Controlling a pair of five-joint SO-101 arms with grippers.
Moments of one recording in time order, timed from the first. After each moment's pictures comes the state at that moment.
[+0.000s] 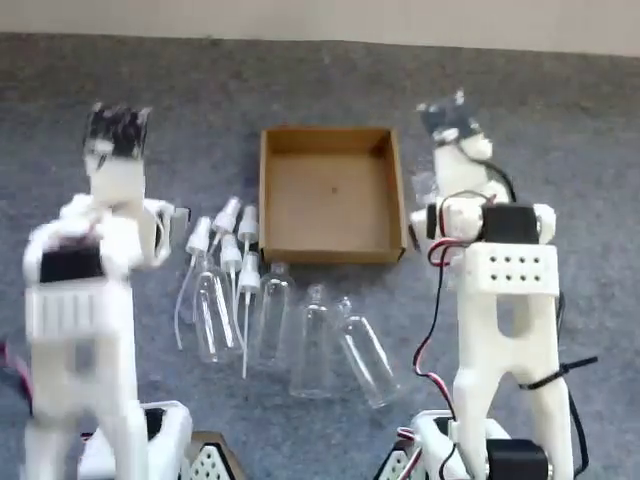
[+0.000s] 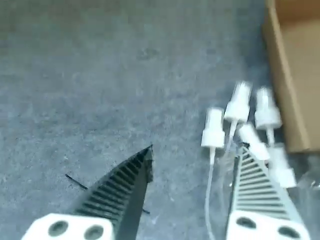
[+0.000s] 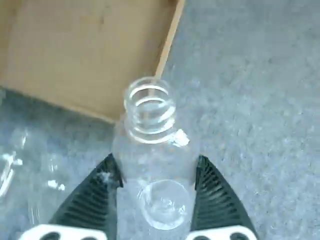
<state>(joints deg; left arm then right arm) -14.1 -36.6 30.9 66.1 -10.2 -4.2 -27.2 20.0 74.2 24.0</state>
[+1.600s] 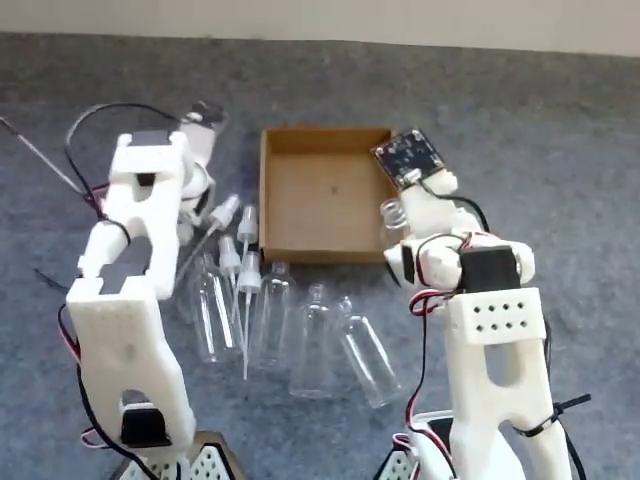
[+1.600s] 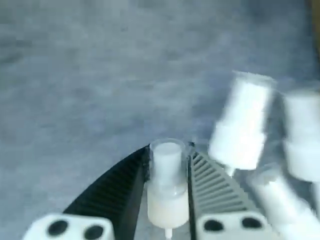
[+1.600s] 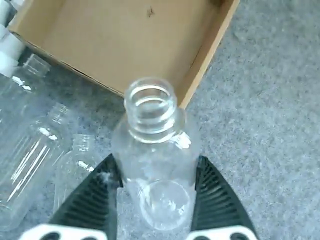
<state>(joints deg) -11.8 33.5 -14.9 72.3 -18.9 -11.3 -39.3 30.0 74.2 25.6</state>
